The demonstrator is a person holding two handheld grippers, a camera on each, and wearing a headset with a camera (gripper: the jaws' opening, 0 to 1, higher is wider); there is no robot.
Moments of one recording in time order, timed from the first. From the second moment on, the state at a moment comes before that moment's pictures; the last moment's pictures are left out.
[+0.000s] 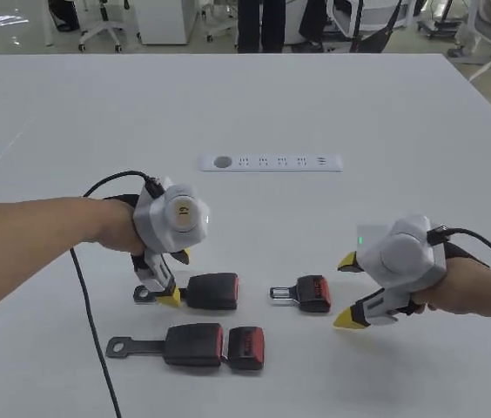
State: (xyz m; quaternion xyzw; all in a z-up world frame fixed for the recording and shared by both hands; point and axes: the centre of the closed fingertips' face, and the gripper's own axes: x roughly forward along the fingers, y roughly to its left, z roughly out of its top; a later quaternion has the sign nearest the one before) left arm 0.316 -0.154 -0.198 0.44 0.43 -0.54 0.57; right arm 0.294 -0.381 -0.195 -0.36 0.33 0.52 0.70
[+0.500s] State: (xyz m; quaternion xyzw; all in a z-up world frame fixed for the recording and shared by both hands) left arm 0.292 -0.120 -0.193 0.37 0.44 -0.52 0.63; right arm 0.274 -0.398 -0.190 -0.33 0.32 0.51 0.72
